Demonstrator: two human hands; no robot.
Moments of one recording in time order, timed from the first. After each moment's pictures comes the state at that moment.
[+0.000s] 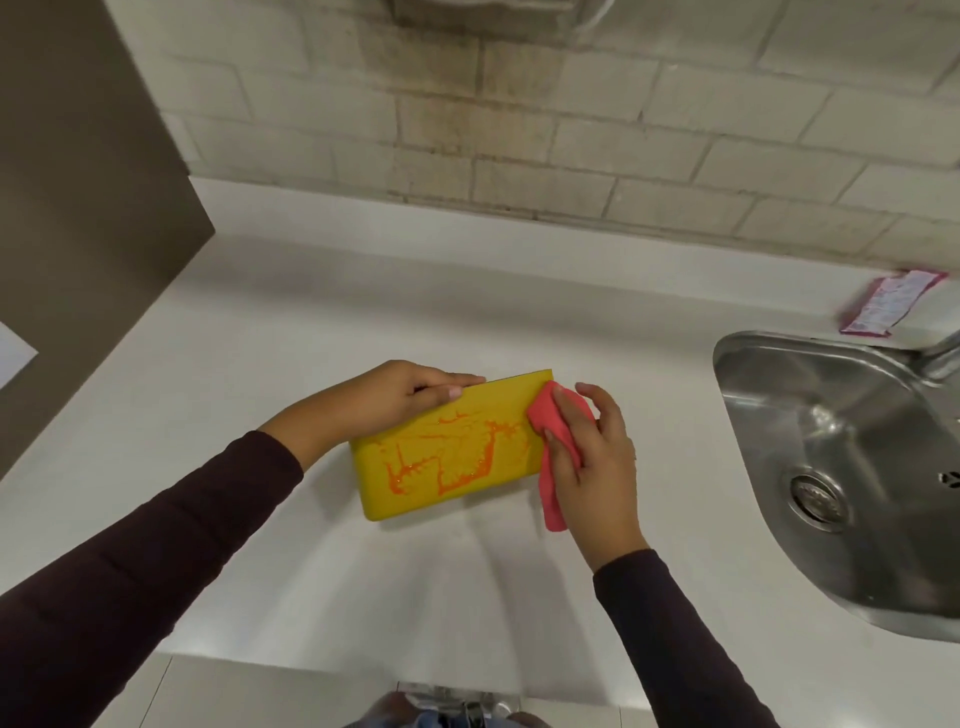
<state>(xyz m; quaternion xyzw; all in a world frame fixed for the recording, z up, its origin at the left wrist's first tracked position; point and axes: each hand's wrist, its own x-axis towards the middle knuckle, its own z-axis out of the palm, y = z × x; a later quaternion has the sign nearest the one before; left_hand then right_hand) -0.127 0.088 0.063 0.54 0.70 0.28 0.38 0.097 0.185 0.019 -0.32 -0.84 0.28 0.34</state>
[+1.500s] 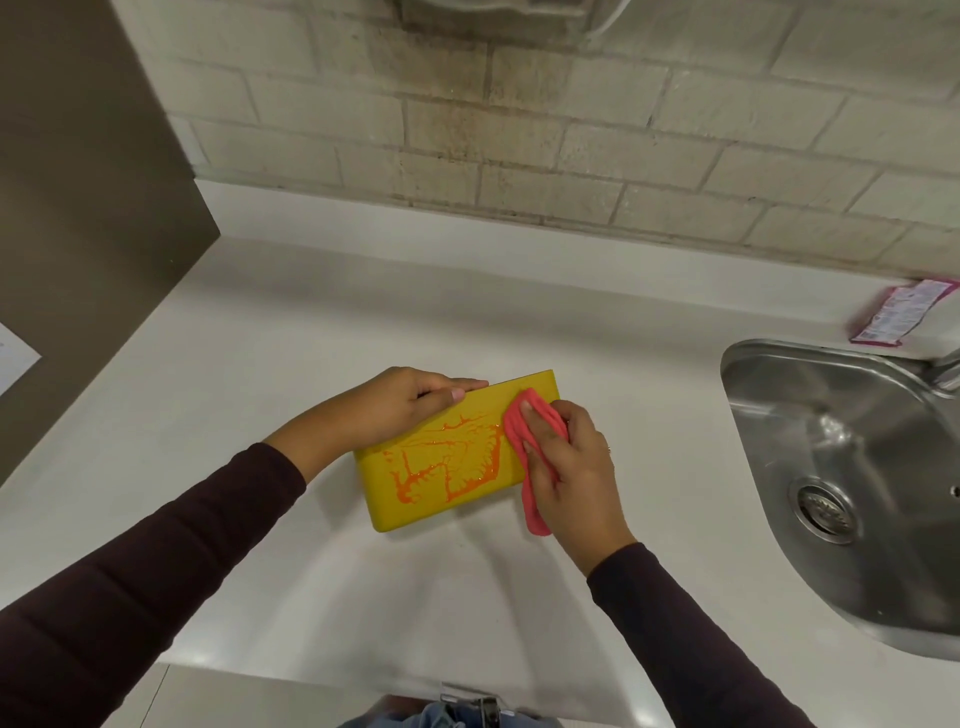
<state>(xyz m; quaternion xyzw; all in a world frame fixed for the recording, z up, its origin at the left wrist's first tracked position) -0.125 0.090 0.061 0.49 0.72 0.31 0.39 0.082 0.187 0.009 -0.22 -0.89 0.23 0.32</state>
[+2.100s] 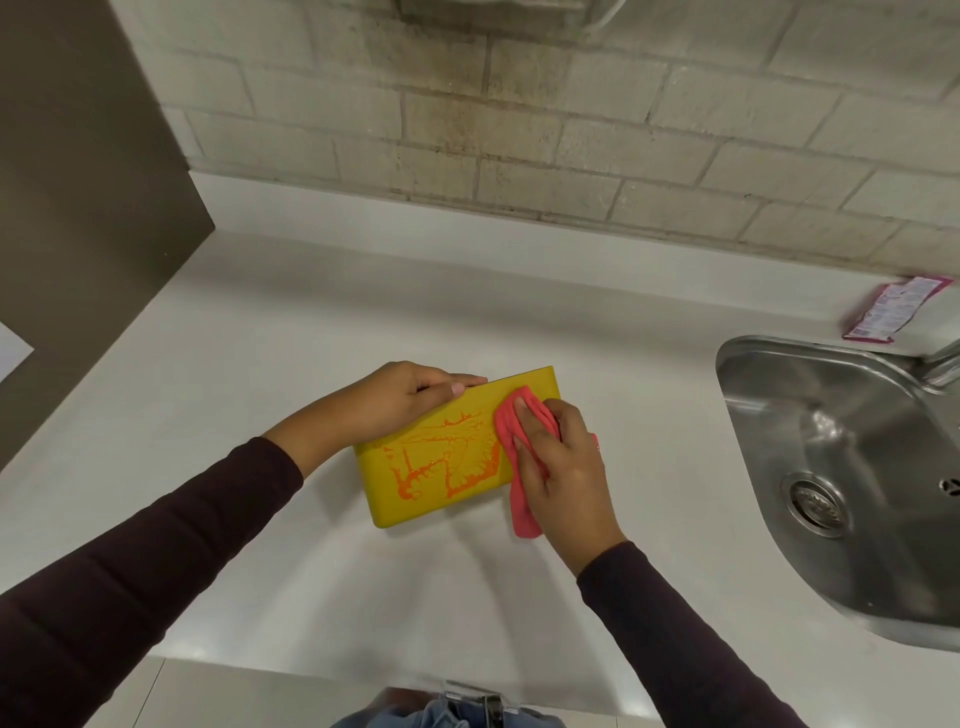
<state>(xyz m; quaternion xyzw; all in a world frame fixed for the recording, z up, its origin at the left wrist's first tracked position) -0.123 0.089 0.061 0.48 0.71 0.34 0.40 0.079 0.176 0.014 -0.23 -0.90 0.22 0.31</state>
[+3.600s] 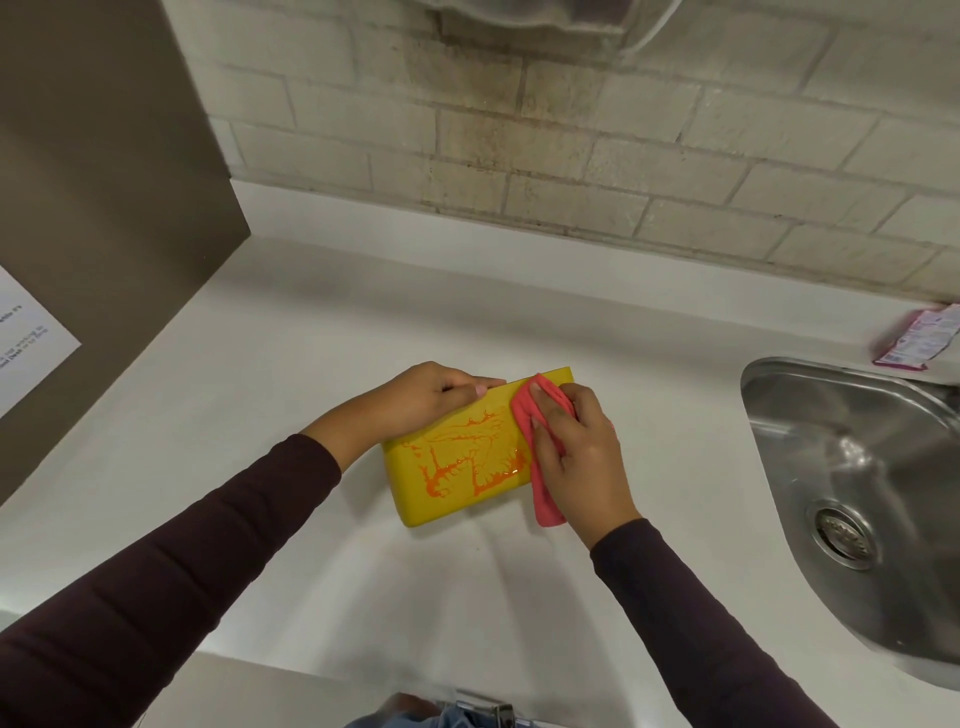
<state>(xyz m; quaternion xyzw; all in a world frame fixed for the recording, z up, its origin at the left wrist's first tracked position) -0.130 0.094 0.058 0.45 0.71 0.36 0.40 0.055 0.191 0.026 -0.21 -0.89 0.23 0.32</state>
